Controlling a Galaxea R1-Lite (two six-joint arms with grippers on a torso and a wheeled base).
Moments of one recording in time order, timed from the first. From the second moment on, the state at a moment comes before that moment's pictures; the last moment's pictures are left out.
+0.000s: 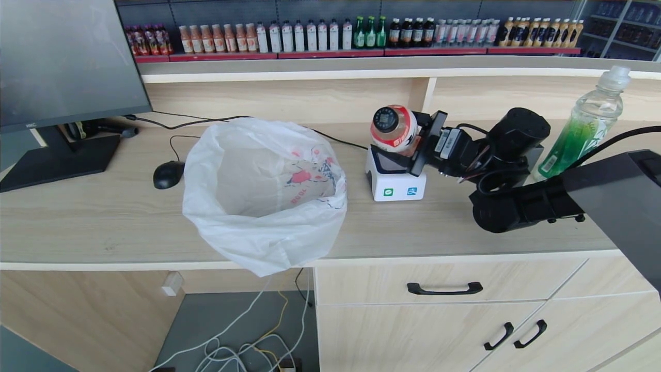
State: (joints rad) left arm 0.00 0.00 0.00 0.00 0.00 0.00; right arm 0.27 2.25 -1.49 -1.31 0.92 -0.74
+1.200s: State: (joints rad) left arm 0.00 0.00 0.00 0.00 0.00 0.00; right arm 0.29 2.25 -1.50 -1.31 0.85 -0.70
